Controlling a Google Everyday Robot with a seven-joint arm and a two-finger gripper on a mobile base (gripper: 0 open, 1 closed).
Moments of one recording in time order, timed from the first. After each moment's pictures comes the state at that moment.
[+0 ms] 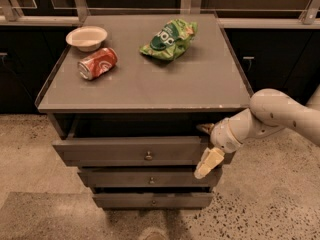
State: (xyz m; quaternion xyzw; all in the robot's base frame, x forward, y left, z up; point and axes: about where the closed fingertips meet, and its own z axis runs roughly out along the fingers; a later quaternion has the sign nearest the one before) arm 0.527 -0.139 0.650 -0.58 0.73 0.25 0.26
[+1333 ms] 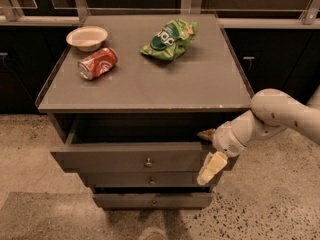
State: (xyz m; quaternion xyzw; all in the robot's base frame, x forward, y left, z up) arm 0.501 -0.141 0.652 -0.57 0.74 0.28 0.22
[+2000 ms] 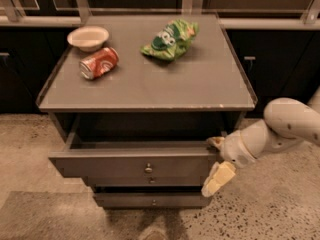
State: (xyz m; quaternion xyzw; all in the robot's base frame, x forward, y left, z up) arm 0.463 -0.147 0.660 -0.53 0.77 0.29 0.21
